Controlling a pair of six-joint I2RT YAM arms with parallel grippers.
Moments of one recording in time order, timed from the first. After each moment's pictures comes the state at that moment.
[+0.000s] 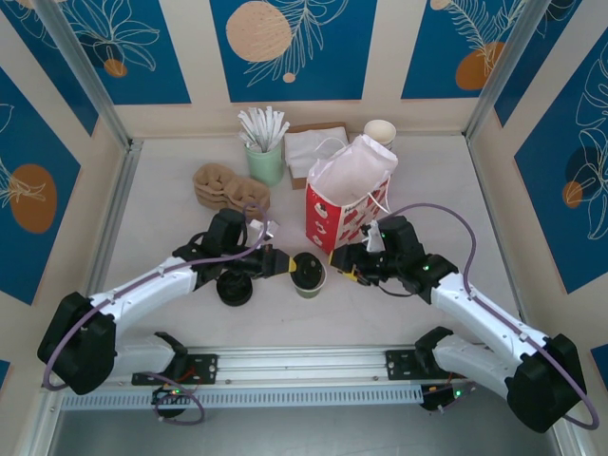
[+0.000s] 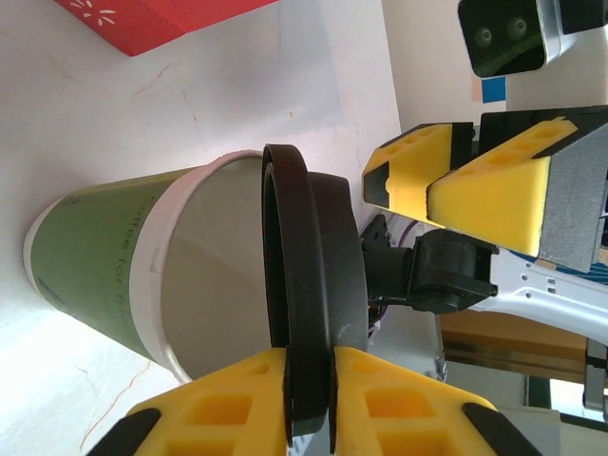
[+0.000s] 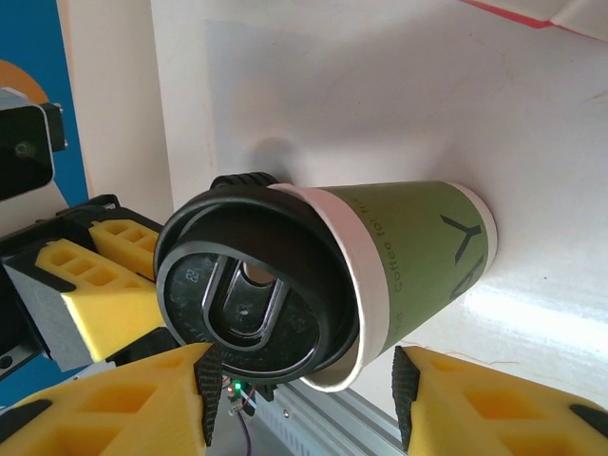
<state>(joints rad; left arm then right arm) -0.60 1.24 0.70 -0.14 0.79 -0.76 0.54 0.96 0.61 -0.37 -0.55 0.98</state>
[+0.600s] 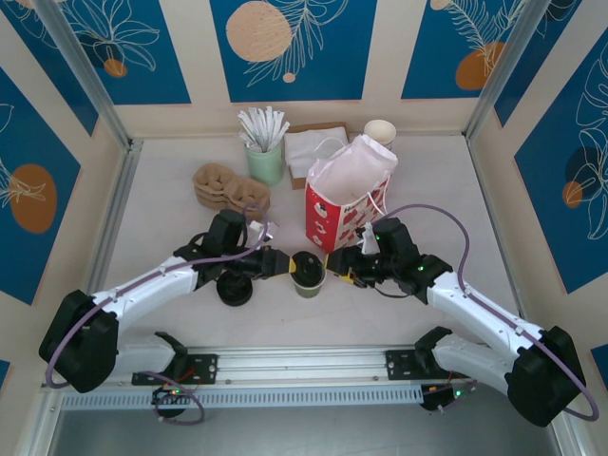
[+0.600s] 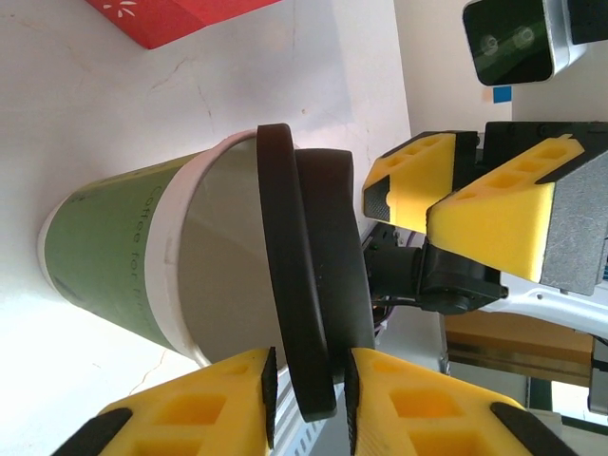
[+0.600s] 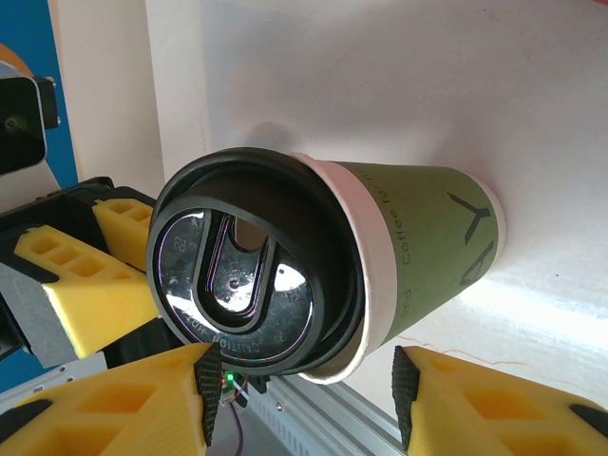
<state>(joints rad) -0.60 1.25 0.69 -0.15 0.79 -0.75 0.58 0.99 0.60 -0.34 -0.54 0.98</state>
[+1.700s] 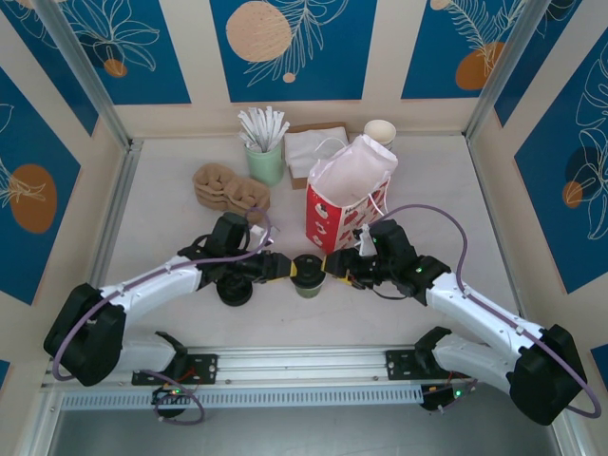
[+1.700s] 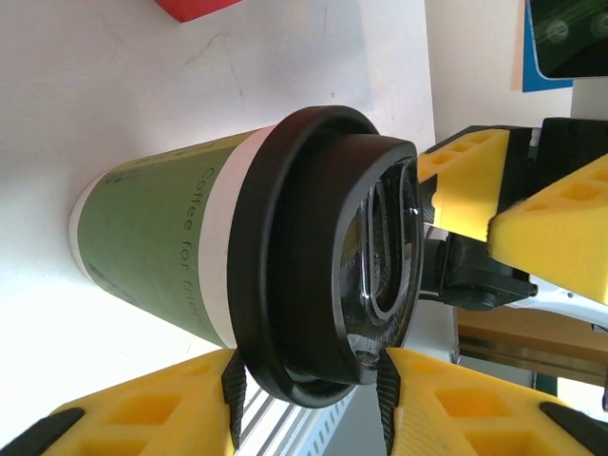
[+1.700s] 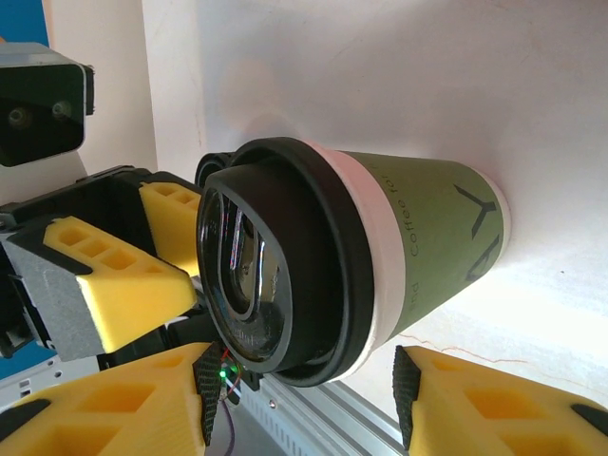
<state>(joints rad) -0.60 1.30 0.67 -0.14 0.79 -0.73 0.61 0.99 0.60 -0.34 -0.51 0.98</state>
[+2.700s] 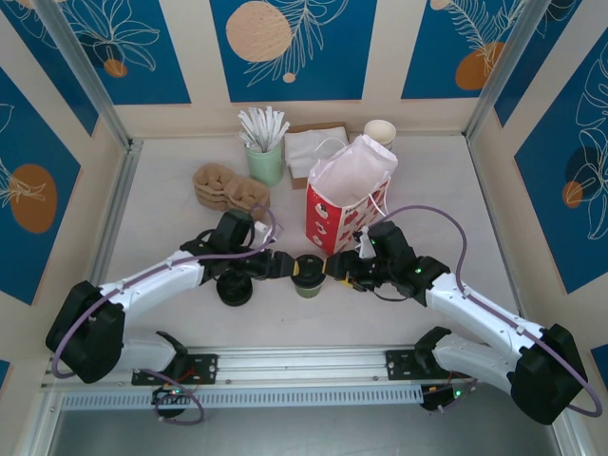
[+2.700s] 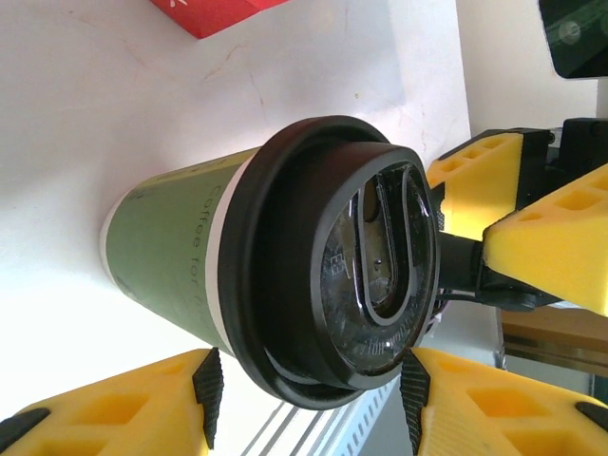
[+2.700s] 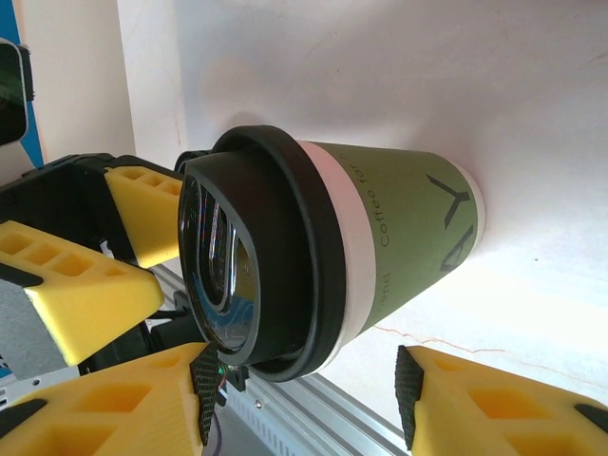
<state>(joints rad) -0.63 1.31 0.75 -0.27 0.71 -0.62 0.63 0.99 0.60 -0.37 -0.48 0.98</state>
